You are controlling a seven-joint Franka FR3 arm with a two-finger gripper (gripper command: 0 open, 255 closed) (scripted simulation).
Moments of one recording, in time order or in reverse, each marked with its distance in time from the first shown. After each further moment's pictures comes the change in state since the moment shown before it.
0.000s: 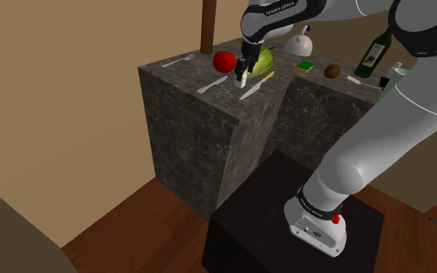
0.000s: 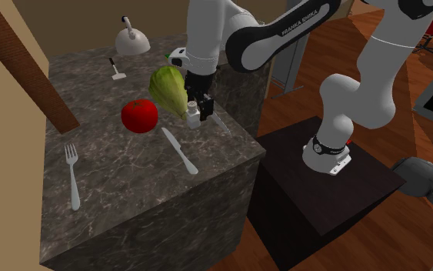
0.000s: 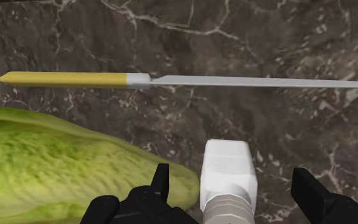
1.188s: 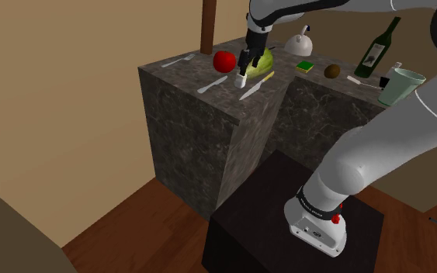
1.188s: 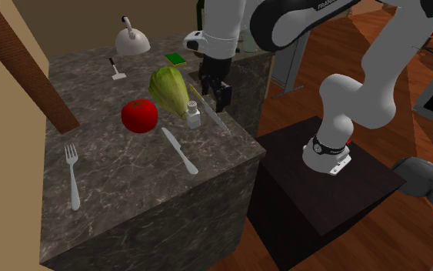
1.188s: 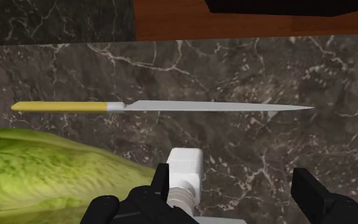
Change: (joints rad) arm 0.017 -0.163 0.047 -0.028 0.000 -0.165 0.070
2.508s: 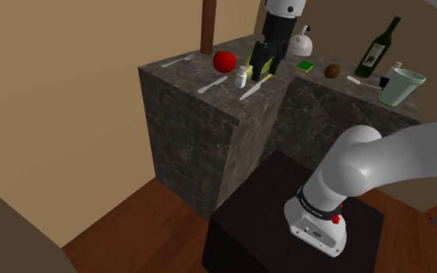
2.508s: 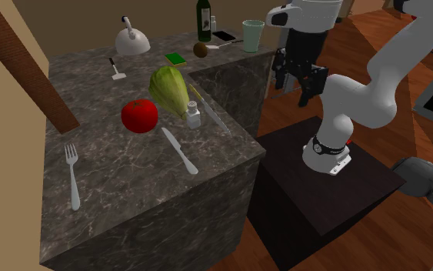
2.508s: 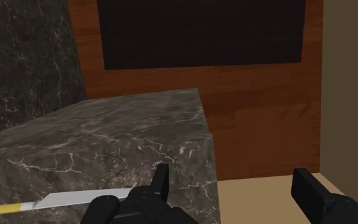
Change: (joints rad) arm 0.067 -0.454 0.195 -0.139 0.179 -0.423 0.301
